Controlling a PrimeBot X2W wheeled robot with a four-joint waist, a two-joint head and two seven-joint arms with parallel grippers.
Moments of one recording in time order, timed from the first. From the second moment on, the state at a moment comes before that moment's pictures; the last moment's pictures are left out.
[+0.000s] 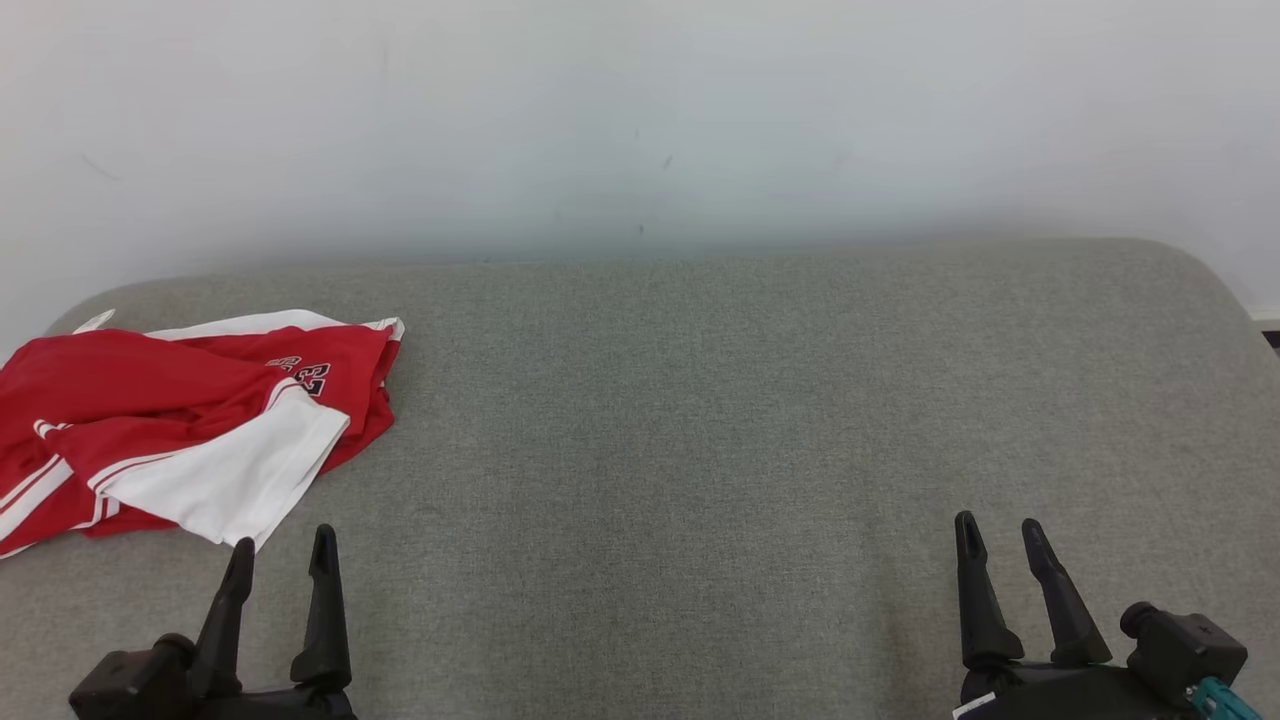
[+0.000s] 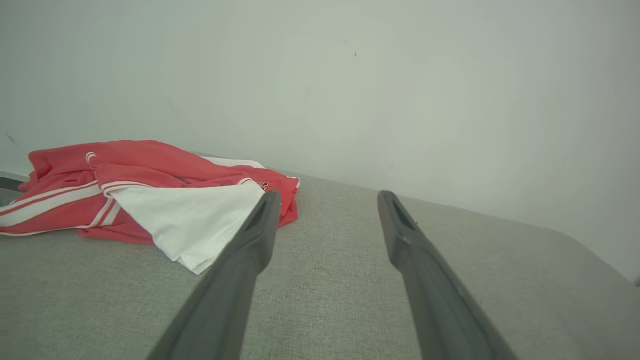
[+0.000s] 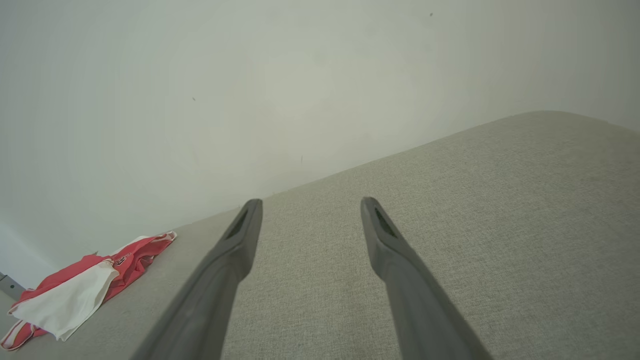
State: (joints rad) left arm 0.00 0.13 -0.01 0.03 -0.39 -0.01 -0.18; right arm 0.00 -0.05 0.04 0.13 0.43 0.13 -0.18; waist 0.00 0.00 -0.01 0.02
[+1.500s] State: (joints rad) left arm 0.06 0.12 0.04 0.00 -0.19 -0.05 -0.26; right arm 0.05 -0.05 0.03 0.06 0.15 0.13 -0.23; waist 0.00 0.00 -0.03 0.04
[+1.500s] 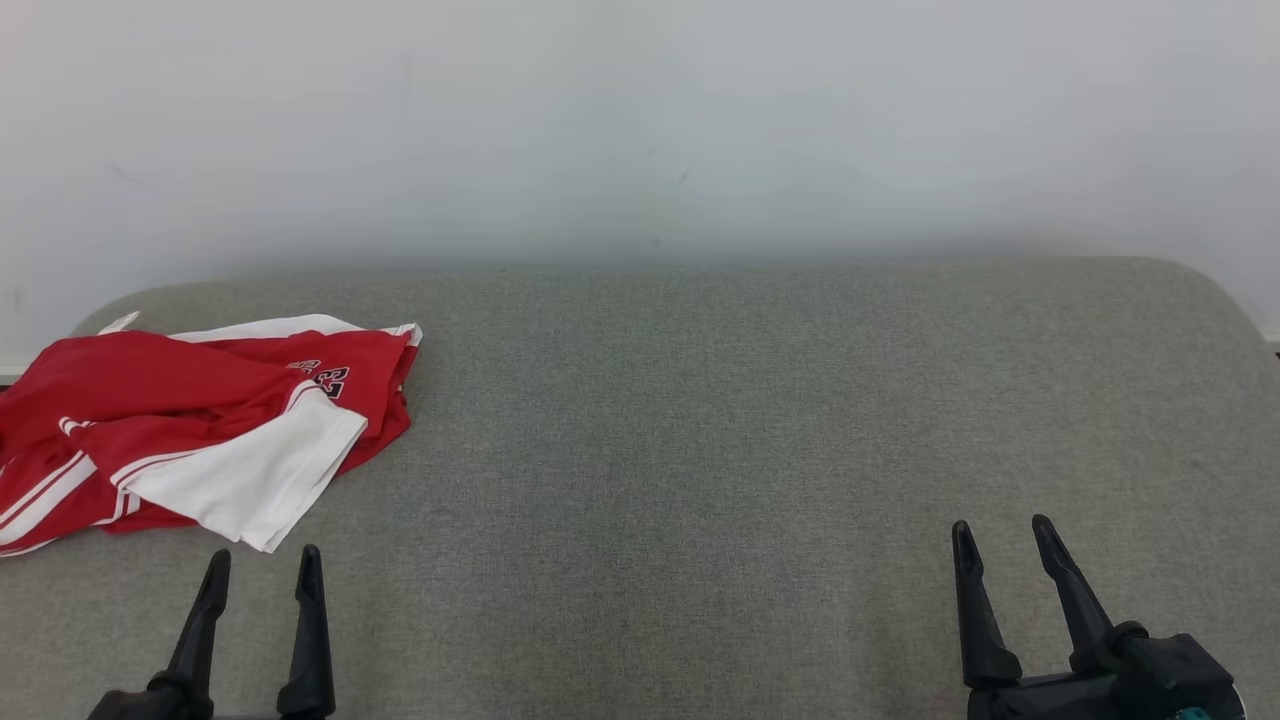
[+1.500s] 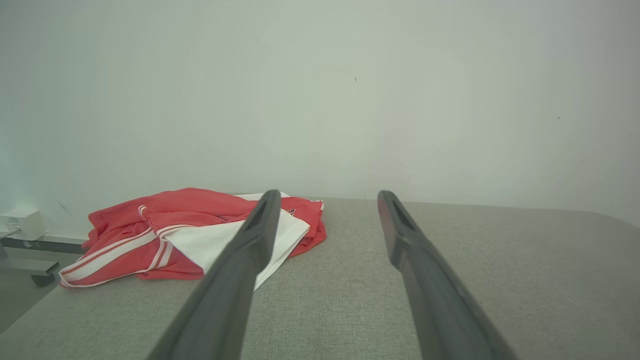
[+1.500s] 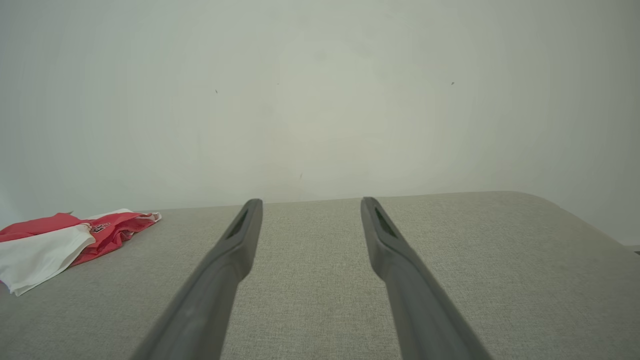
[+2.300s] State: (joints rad) left arm 0.05 0.13 0.02 0.05 -0.22 -0.07 -0.26; right arm 0.05 -0.05 0.04 0.07 0.21 0.13 -0.23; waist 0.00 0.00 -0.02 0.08
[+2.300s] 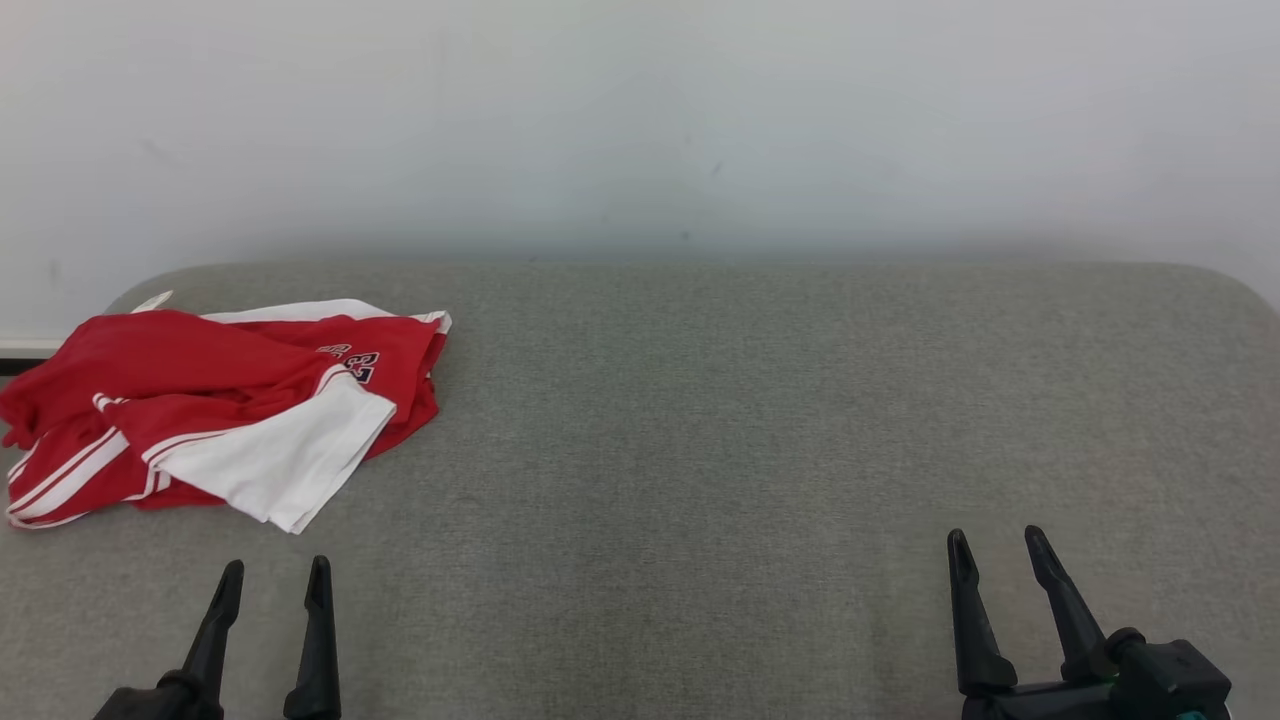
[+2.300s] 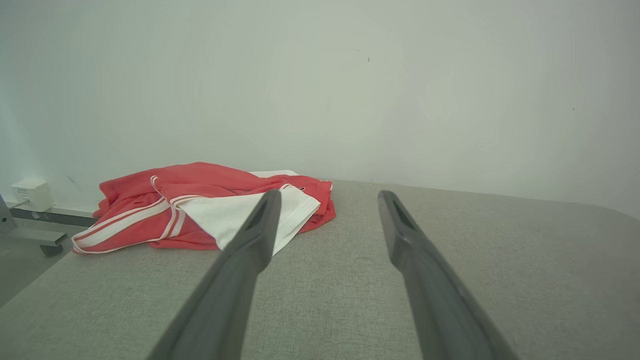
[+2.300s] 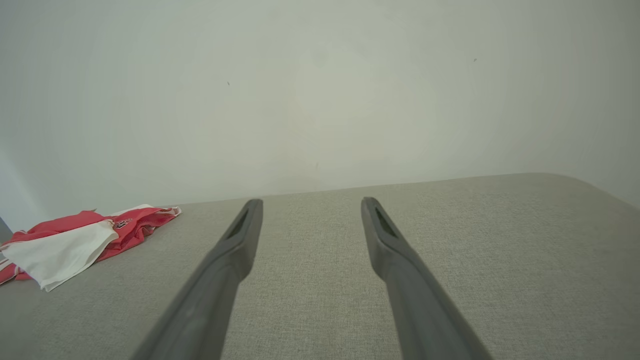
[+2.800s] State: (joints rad) left arm 0.04 0.15 0.02 0.05 -0.23 -0.06 -0.22; right arm 0.06 -0.05 0.04 0.10 0.23 0.13 -0.23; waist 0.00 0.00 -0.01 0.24
